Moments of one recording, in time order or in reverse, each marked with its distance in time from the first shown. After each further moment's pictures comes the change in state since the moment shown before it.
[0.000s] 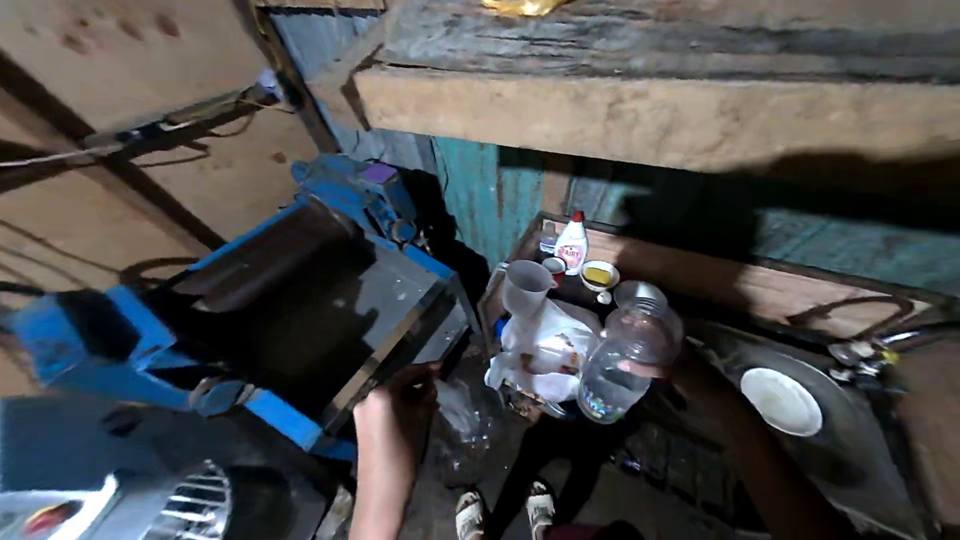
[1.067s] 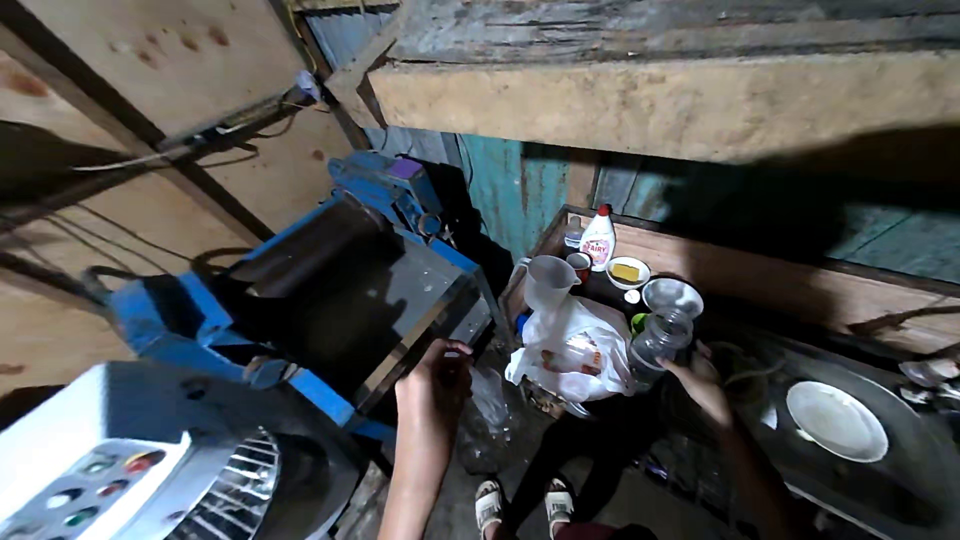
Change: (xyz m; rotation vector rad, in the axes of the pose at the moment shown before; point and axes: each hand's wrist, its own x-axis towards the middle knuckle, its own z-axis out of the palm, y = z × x) left_hand 0.006 0.024 0.009 -0.132 -0.013 -0.018; right_hand 0.007 0.133 0.000 -0.168 0.353 0.460
